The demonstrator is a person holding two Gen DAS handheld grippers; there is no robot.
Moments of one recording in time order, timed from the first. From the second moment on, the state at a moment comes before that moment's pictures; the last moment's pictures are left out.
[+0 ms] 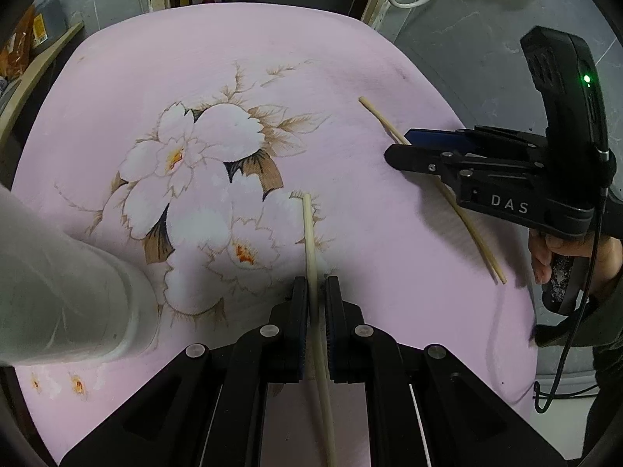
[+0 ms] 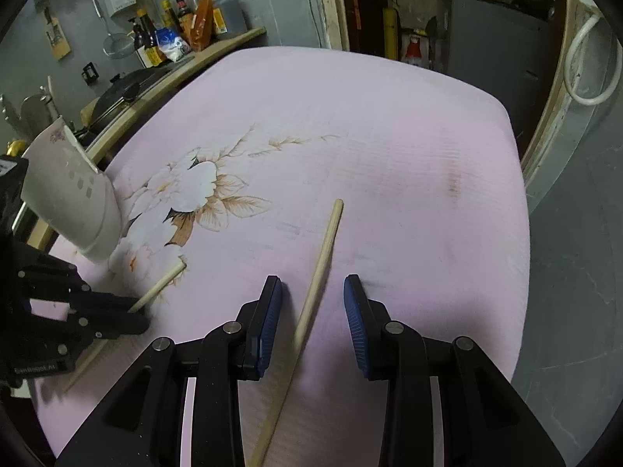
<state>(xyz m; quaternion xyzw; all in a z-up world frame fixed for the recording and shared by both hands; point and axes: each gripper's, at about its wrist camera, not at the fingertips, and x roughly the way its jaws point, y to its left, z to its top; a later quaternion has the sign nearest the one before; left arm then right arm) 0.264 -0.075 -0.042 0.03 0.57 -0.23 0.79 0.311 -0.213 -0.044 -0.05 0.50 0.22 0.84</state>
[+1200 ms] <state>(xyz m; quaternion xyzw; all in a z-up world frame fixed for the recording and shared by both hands) 0.155 -0.020 0.050 -0.08 0.23 -0.20 0.95 0.156 -0.196 0.055 0.06 0.15 0.23 0.96</state>
